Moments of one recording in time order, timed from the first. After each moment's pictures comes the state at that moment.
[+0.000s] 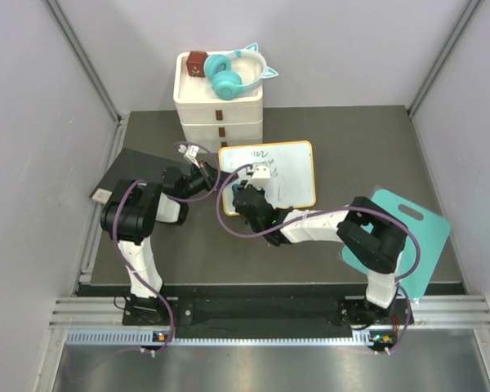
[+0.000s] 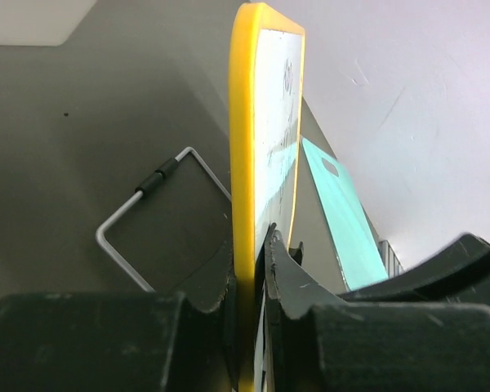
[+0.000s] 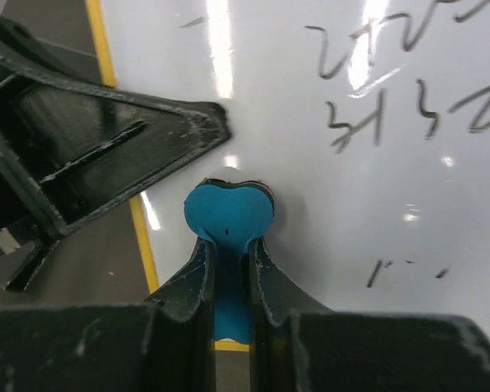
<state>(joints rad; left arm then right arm) -0.17 1.96 0.69 1.27 0.81 -0.88 1.02 1.87 1.06 0.38 0.66 0.58</state>
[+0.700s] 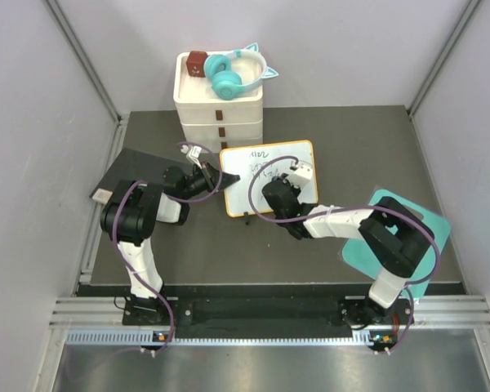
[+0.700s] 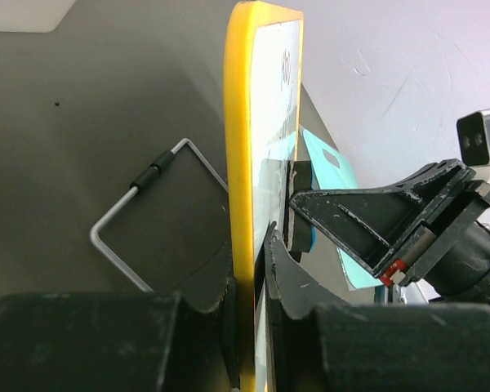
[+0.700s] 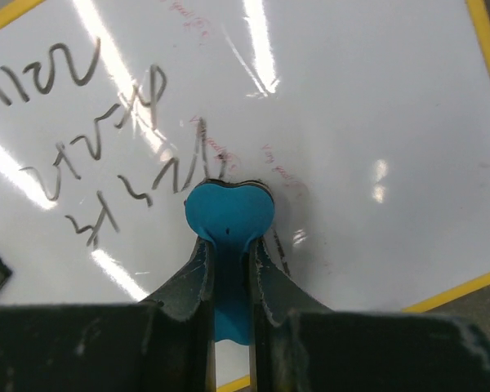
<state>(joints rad) -0.18 1.95 0.69 1.23 0.81 -0.86 0.86 1.73 0.89 0.28 0.81 0.82</state>
